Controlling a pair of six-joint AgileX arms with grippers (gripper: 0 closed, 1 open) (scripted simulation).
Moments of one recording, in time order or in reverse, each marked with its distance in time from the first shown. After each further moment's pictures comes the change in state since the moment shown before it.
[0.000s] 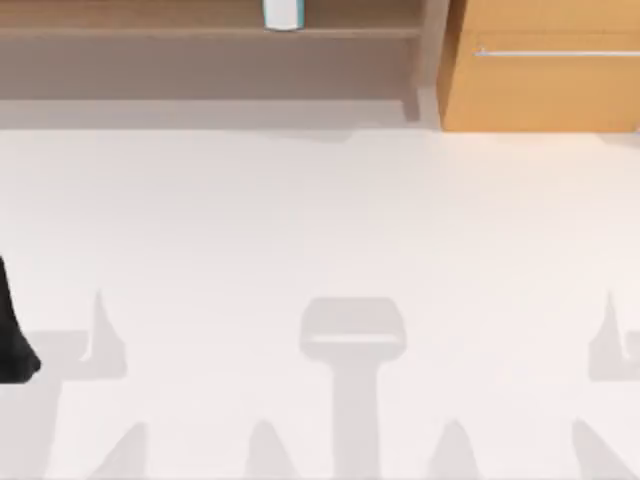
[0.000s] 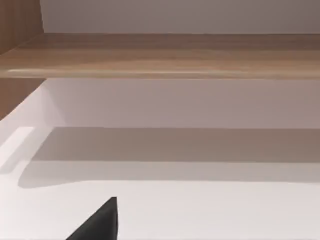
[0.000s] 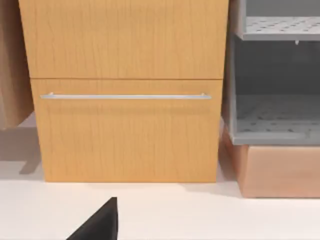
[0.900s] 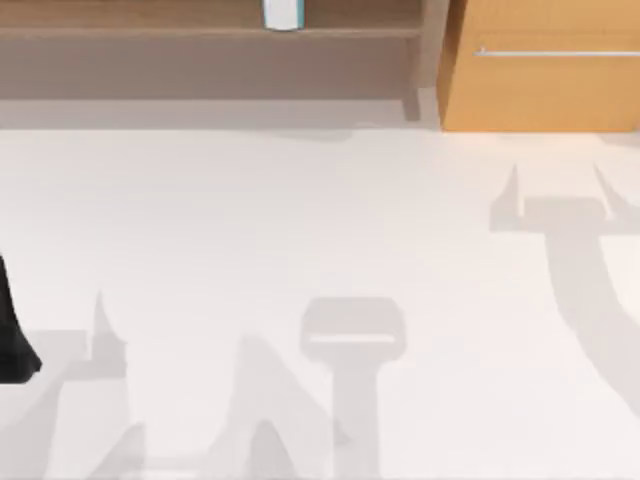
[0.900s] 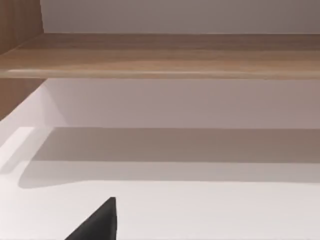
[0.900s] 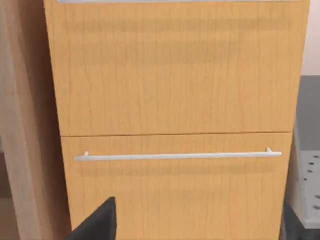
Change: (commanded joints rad) left arm 0.000 0.000 0.000 0.000 0.000 0.000; right arm 0.406 0.887 0.722 0.192 0.447 0.014
